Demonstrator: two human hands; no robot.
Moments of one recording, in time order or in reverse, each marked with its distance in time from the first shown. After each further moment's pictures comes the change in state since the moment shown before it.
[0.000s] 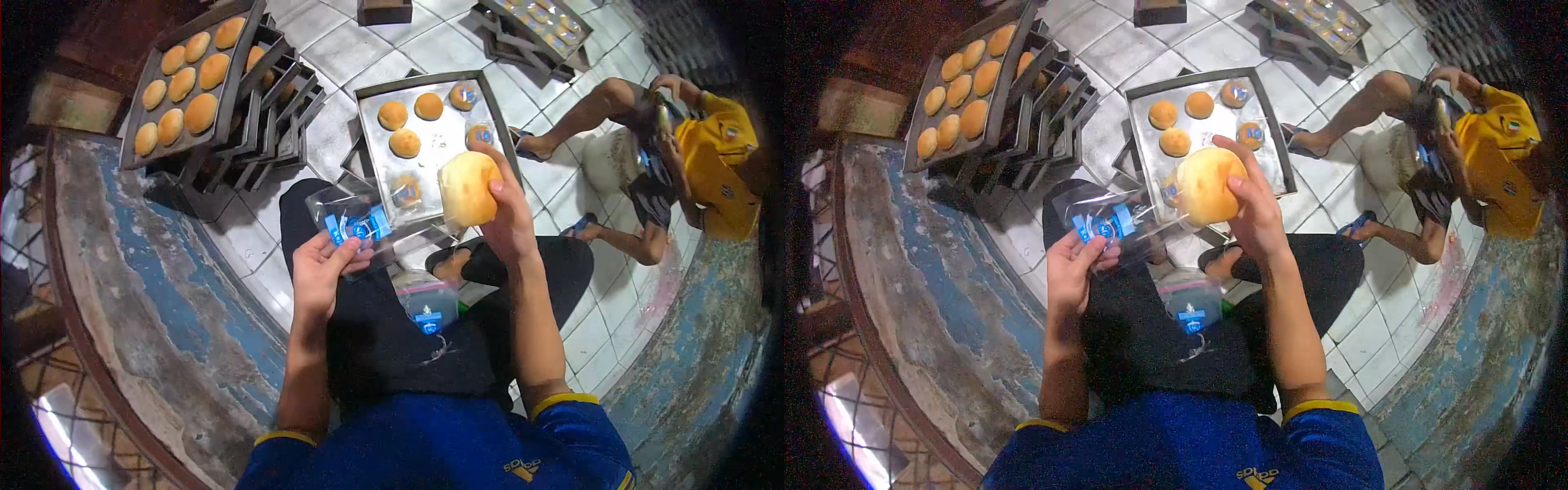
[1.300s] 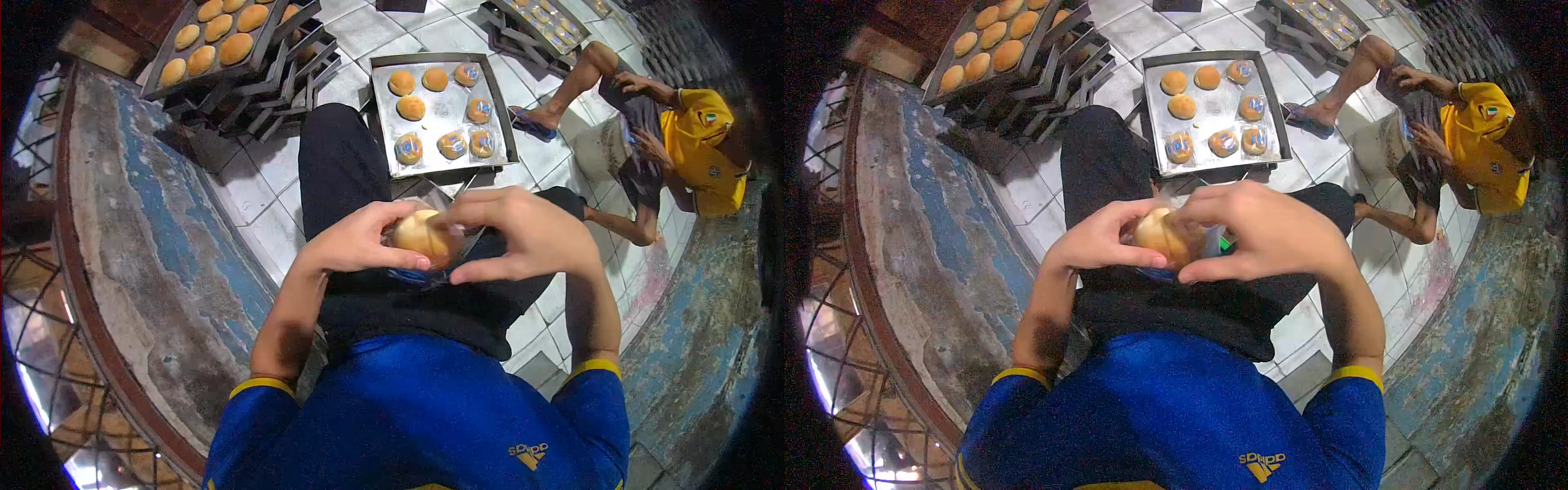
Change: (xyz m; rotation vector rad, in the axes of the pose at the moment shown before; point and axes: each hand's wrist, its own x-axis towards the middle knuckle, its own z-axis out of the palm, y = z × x) left_hand -0.105 0.012 0.004 0.300 -0.940 0.019; right_hand -0.142 -0.086 0.124 -1.295 -0.783 0.014
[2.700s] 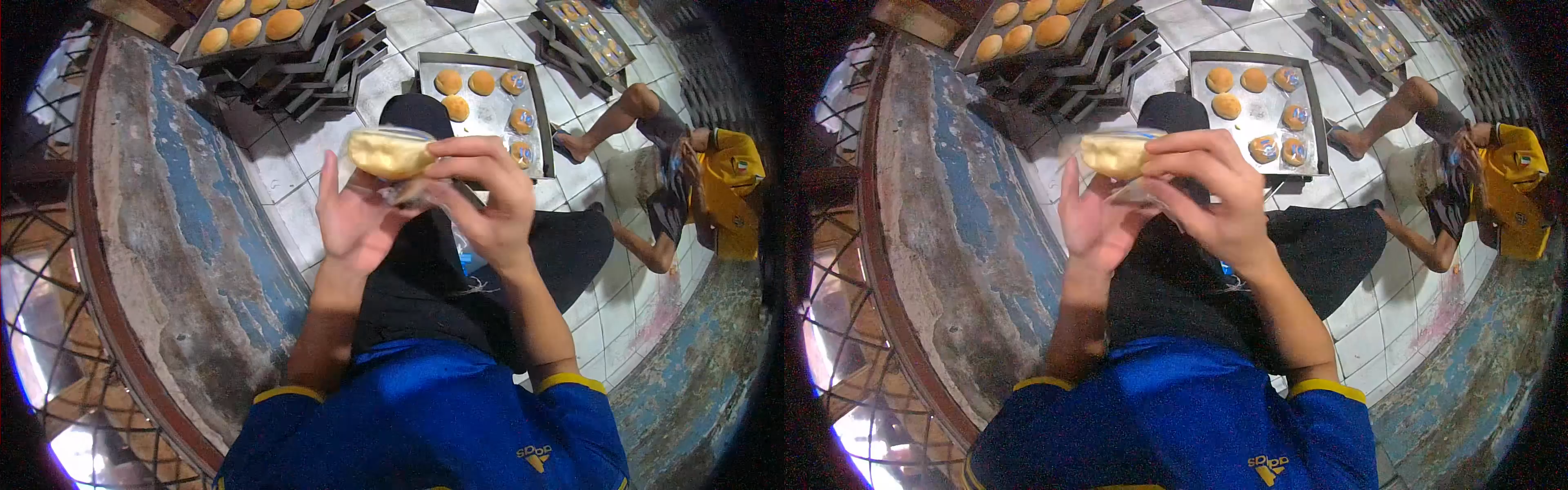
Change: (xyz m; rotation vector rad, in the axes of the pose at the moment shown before) left_hand -0.029 -0.017 -0.018 -1.088 0.507 0.540; right_hand 0.108 0.020 0.075 -0.026 0.843 -0.362
